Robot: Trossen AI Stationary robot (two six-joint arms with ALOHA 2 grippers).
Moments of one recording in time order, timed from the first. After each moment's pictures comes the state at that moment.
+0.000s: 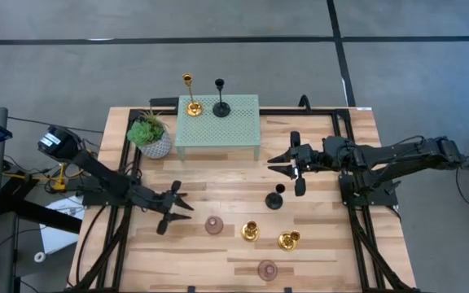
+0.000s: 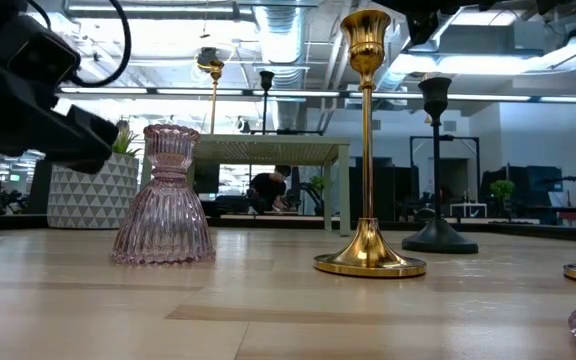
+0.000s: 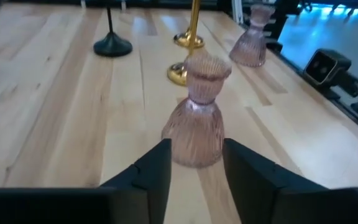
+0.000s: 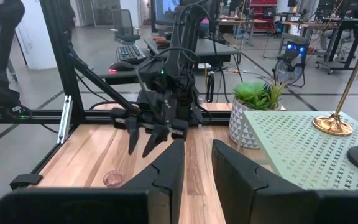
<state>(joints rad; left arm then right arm) -0.53 1.06 0.03 0.86 -0.26 -0.14 0.06 0.97 0.69 0.18 0.03 0.00</state>
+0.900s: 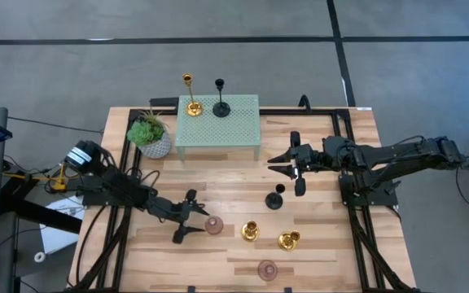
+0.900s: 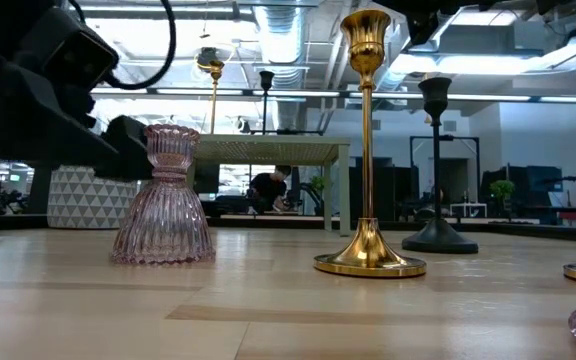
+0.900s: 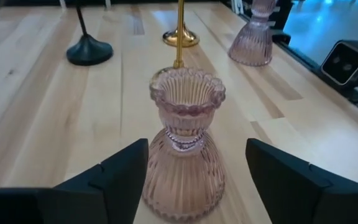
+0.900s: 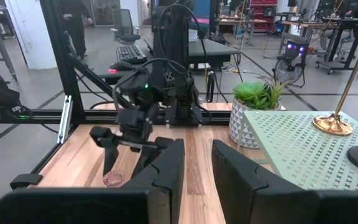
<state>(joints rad) -0.53 1.48 0.24 1.05 -0.26 -0.09 0.06 0.97 0.69 0.17 0.03 0.00</state>
